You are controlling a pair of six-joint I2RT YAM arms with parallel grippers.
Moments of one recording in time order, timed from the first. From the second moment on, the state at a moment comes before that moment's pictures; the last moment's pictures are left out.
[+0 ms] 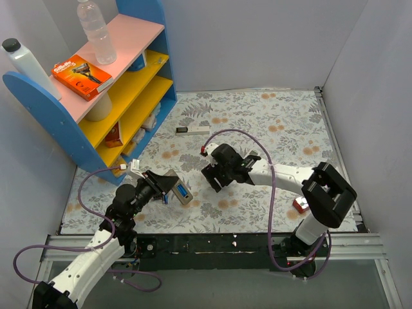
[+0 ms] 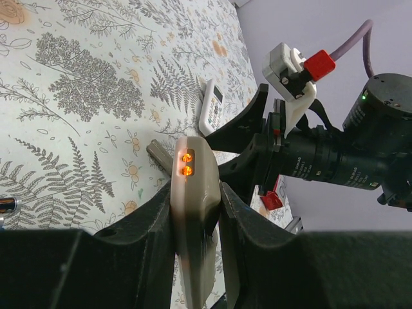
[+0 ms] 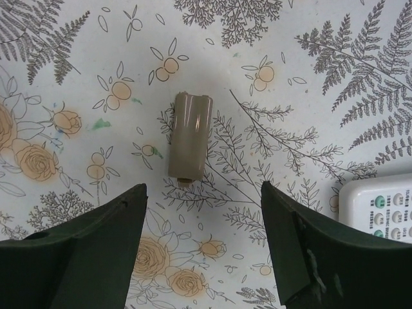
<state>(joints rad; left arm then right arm) -0.46 0.40 0.10 0.20 0.14 -0.96 0.90 1.59 0.96 -0.30 0.03 0.08</state>
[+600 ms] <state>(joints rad) -0.47 0.41 0.07 0.24 0.13 -1.01 0.92 1.74 1.03 -0.32 0.04 0.11</state>
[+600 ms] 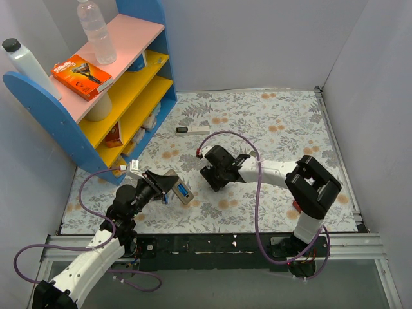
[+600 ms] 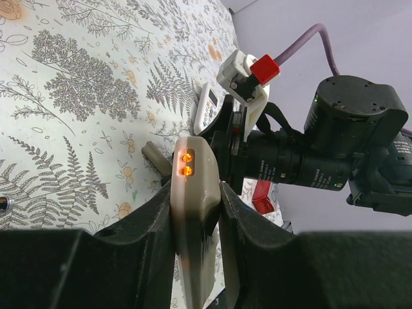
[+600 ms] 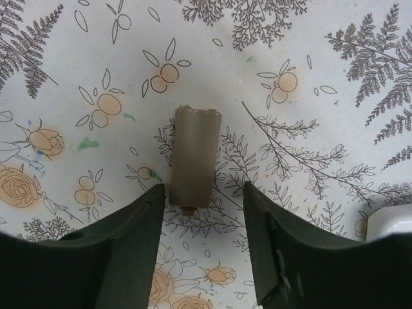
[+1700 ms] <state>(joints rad) -0.47 0.33 0.05 0.32 0.12 -1.14 1.12 1.46 1.15 -0.49 0.12 0.12</state>
